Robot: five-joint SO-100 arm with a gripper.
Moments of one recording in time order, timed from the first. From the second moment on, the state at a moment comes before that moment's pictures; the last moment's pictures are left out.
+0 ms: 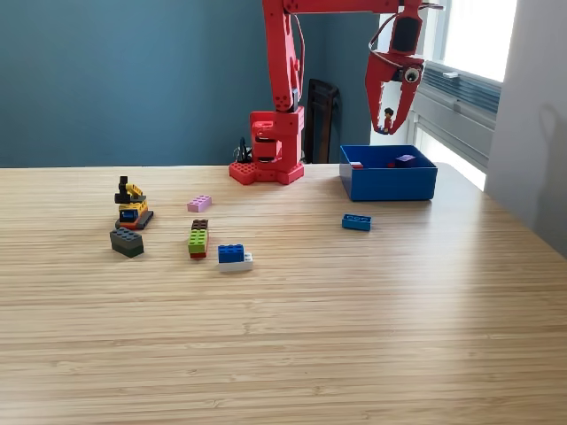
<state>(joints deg) -73.7 98.6 91.3 94.6 9.2</state>
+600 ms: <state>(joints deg) -67.9 98.6 91.7 94.6 7.5</state>
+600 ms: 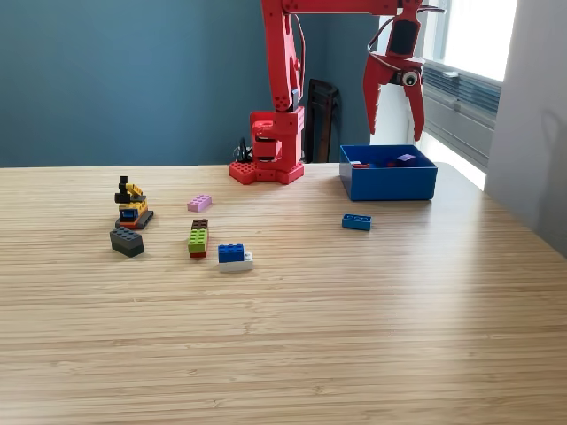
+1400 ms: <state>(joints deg) -27.0 98.7 89.0 90.4 -4.8</state>
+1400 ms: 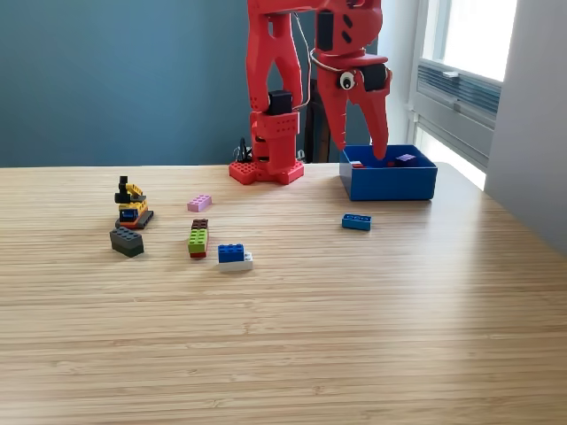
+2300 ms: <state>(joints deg) 3.0 98.9 97.2 71.6 -8.2</state>
